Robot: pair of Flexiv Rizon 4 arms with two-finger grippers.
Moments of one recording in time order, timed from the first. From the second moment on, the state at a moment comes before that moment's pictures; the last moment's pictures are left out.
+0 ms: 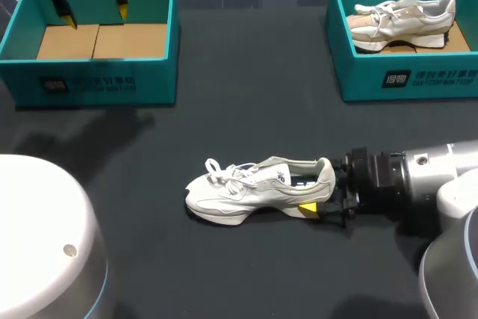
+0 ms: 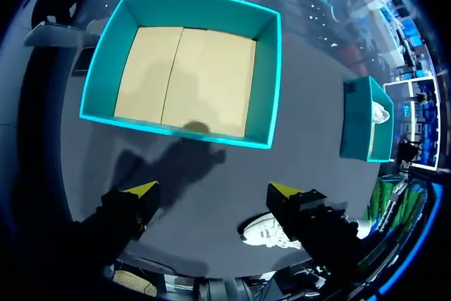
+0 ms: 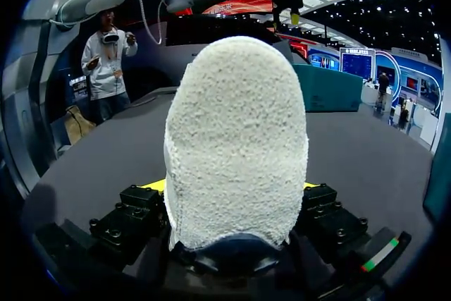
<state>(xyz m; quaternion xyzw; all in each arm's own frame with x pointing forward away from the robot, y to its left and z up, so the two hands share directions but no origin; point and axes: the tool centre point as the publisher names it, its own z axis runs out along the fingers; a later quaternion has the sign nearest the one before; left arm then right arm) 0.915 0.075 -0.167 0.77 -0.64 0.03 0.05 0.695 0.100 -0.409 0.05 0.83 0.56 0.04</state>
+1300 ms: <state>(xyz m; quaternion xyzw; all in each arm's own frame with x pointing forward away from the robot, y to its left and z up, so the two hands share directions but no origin) 0.756 -0.104 -0.183 0.70 -0.71 0.03 0.02 0.695 0.100 -0.409 0.05 0.83 0.56 0.04</state>
